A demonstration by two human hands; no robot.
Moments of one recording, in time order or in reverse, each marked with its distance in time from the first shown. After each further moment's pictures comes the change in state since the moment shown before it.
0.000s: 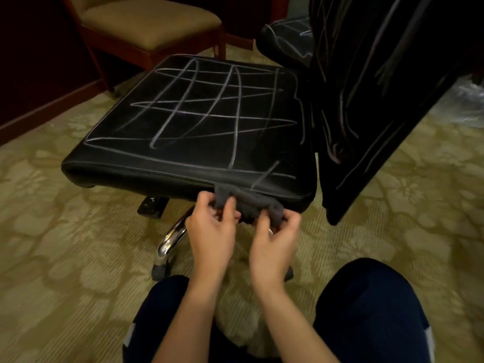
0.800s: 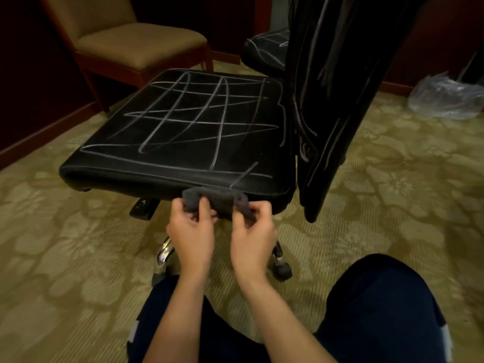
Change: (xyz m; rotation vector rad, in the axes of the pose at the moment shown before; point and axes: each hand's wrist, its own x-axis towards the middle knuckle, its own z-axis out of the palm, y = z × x) left_hand -0.010 -0.001 -0.013 -0.068 0.133 -0.030; right_hand -0.016 -0.013 -0.005 -0.100 -0.119 -0.044
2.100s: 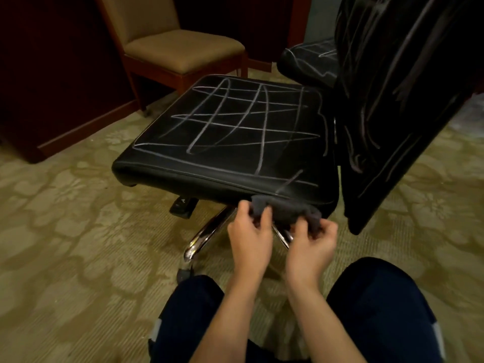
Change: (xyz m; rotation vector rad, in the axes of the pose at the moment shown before) left_hand -0.008 -0.011 0.011 0.077 -0.210 0.028; right_hand 0.010 0.015 0.000 0.220 0.257 0.131
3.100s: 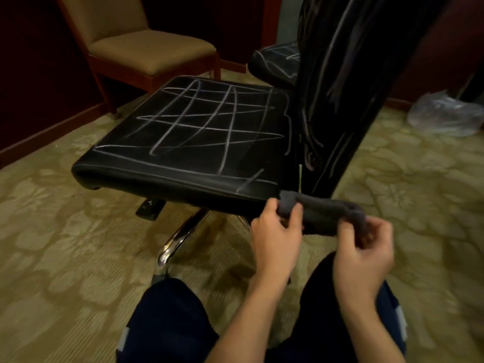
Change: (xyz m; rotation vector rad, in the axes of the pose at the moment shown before) left_hand -0.035 0.039 0.072 0.000 -0.223 -0.017; right_hand 0.049 -0.054 -0.108 -0.112 -0.012 -0.309
